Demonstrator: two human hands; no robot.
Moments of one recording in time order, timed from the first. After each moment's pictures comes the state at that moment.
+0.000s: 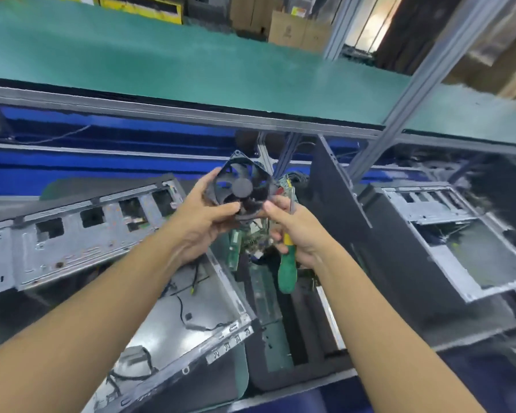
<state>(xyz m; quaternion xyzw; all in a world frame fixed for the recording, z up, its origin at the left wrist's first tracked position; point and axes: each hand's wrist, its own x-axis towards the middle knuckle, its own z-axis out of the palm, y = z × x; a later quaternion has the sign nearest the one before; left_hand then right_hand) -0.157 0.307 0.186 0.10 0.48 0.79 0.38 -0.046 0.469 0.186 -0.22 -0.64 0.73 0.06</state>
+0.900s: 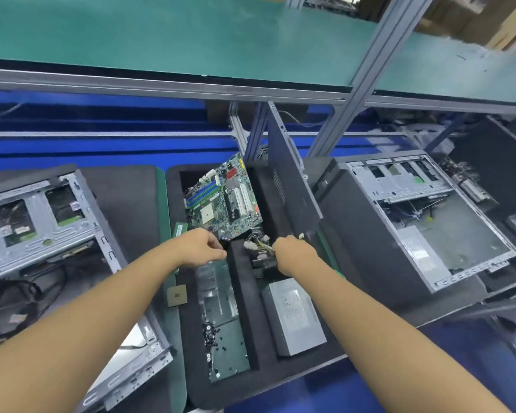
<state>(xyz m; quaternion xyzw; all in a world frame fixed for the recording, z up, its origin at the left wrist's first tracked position) -0.140 0.445 0.075 0.36 0.82 0.18 0.40 0.016 0.613 0.083 -0.31 -0.91 0.03 -0.28</state>
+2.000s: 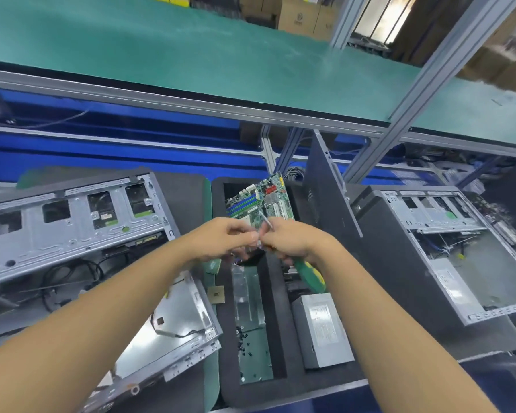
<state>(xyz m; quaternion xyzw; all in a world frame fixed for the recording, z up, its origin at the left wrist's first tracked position) -0.149 0.378 0.127 0.29 0.69 0.49 0.45 -0.051 0.541 0.165 -0.27 -0.84 0.42 -0.21</state>
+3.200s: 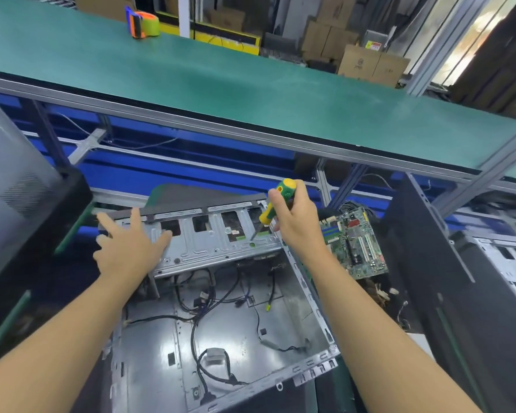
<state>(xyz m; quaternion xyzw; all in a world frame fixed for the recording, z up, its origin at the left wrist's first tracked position) -0.283 0.072 0.081 -0.06 0.99 0.14 0.07 -0.175 0.345 0.184 -0.12 -0.84 0.49 0.20</state>
